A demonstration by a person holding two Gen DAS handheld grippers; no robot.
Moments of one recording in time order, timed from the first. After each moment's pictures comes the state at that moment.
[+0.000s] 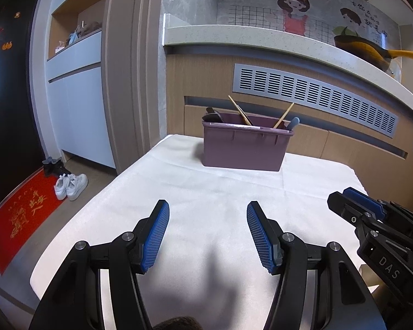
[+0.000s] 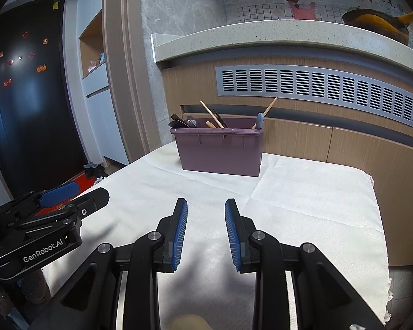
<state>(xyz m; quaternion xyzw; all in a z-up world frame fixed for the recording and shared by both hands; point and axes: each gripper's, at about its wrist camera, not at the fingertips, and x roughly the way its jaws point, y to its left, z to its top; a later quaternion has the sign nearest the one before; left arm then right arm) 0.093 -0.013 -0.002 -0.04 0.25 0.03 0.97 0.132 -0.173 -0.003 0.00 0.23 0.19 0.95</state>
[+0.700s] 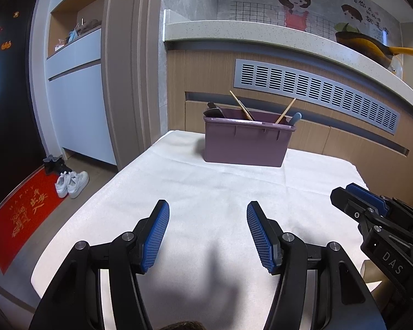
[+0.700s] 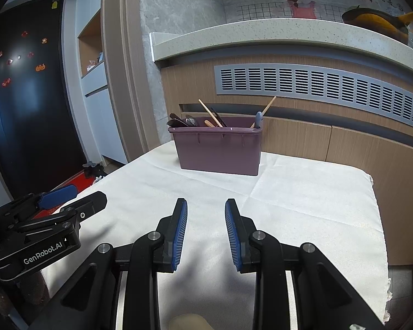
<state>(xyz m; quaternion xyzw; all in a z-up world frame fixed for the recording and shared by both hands) 0.094 -0.013 -0.004 -0.04 0.26 0.03 0.96 0.134 -0.176 -0.004 0.01 0.24 0.19 0.95</state>
